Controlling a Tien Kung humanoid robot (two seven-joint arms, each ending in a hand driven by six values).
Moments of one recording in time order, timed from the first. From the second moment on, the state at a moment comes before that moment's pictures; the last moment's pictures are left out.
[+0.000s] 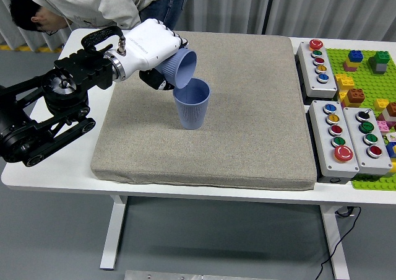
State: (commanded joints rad) left arm -0.91 0.48 -0.62 -1.34 2.24 -0.09 0.12; right arm 0.15 -0.09 1.88 0.24 -1.68 -0.16 -0.36
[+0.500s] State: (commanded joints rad) left arm -0.83 0.48 -0.71 -1.32 1.94 0.07 0.03; right arm 0.14 -0.08 1.89 0.24 -1.69 -0.16 -0.36
